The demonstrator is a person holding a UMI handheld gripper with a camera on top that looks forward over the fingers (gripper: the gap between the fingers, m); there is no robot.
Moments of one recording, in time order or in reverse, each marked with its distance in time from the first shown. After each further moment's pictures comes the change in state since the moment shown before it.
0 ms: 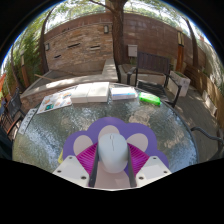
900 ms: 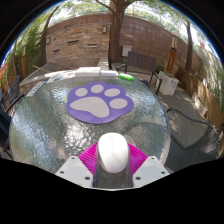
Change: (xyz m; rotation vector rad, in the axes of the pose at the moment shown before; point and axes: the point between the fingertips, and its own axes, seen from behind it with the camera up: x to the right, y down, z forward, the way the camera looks) arm 0.061 0.179 -0.180 -0.001 0.106 -0.063
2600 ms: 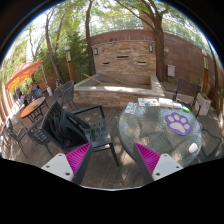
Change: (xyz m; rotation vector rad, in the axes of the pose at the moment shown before) arm -0.432 -0.053 -0.393 0.130 -0.424 -0.121
